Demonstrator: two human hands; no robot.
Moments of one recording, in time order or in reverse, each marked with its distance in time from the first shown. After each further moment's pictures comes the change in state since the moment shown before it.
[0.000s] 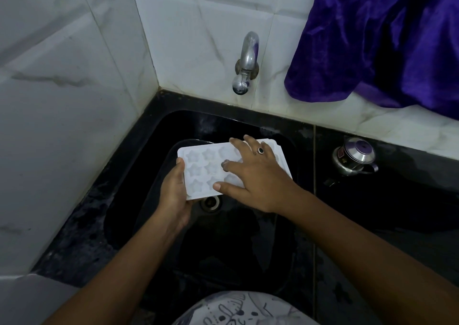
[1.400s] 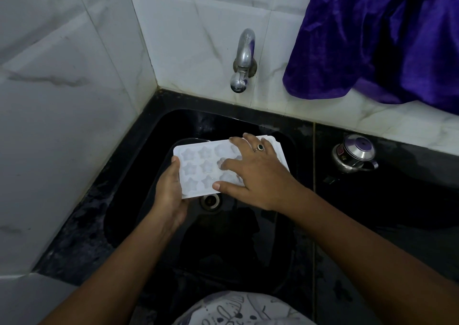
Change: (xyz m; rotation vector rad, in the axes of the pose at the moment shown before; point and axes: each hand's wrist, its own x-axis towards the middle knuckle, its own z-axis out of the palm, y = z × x) left_hand -0.001 0.004 0.000 -0.024 0.024 -0.005; right_hand -0.003 0.001 -0.005 0.001 0.030 -0.009
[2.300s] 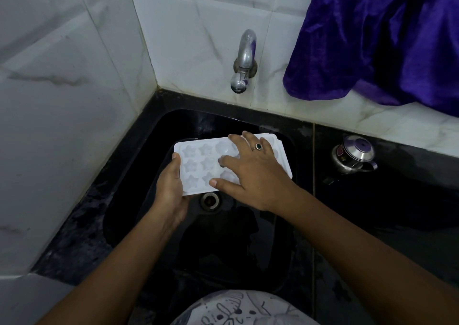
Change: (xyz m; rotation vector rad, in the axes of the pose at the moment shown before) left_hand 0.003 0.003 0.000 -0.007 -0.026 0.012; right_hand 0.005 -0.007 0.001 -0.009 0.008 0.037
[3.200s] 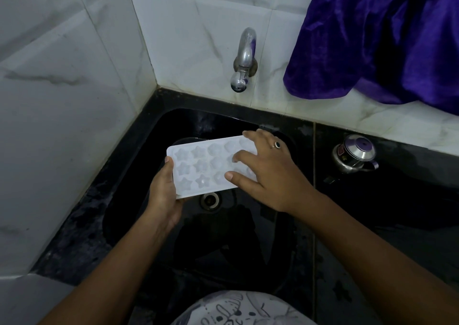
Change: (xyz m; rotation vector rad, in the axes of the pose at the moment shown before) left_hand 0.005 -0.004 -0.012 0.006 0.061 0.028; right_hand -0.018 0.021 -0.006 0.107 0.096 0.015
